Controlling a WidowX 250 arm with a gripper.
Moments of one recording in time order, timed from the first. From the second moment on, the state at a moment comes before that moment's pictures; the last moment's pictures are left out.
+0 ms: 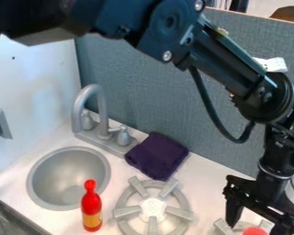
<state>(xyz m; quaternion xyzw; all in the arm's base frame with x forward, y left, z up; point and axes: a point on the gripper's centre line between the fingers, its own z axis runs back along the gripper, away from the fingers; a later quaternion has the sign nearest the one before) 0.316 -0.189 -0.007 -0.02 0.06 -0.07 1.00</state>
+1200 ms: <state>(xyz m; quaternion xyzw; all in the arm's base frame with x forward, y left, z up) 0.337 -0.216 -0.044 0.05 0.10 0.00 0.99</state>
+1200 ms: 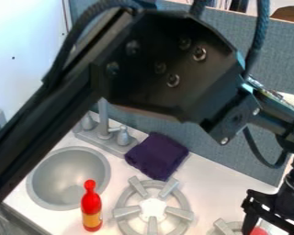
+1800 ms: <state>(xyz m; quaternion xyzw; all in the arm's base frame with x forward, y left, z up) 0.335 -0.237 -0.046 0.05 0.09 -0.01 0.99</state>
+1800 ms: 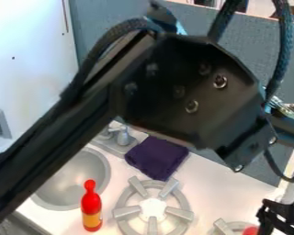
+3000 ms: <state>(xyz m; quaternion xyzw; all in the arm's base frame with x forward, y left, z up) 0.332 -0.241 -0.063 0.06 0.14 -0.01 0.99</state>
